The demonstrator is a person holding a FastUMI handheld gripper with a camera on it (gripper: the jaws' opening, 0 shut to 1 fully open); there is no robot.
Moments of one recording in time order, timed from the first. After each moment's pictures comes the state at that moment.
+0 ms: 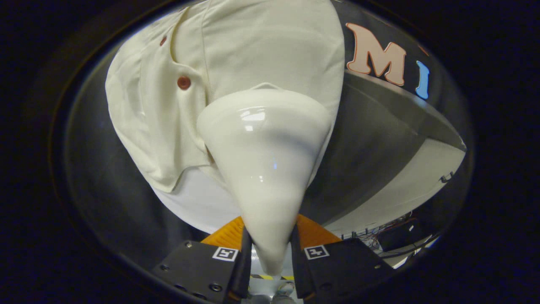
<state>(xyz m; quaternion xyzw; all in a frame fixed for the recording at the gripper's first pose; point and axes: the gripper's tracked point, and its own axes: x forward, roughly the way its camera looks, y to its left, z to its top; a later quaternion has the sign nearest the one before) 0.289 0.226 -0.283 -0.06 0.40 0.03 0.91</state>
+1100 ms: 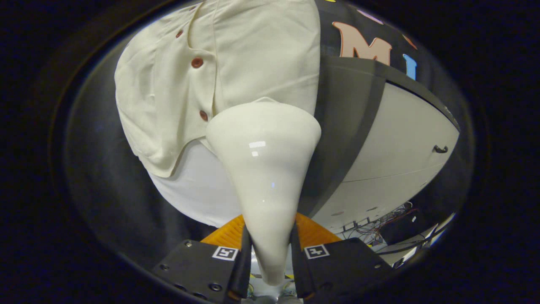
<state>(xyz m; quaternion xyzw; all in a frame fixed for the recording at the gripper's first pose) 0.279 0.217 -0.313 -0.04 0.38 0.00 0.92</state>
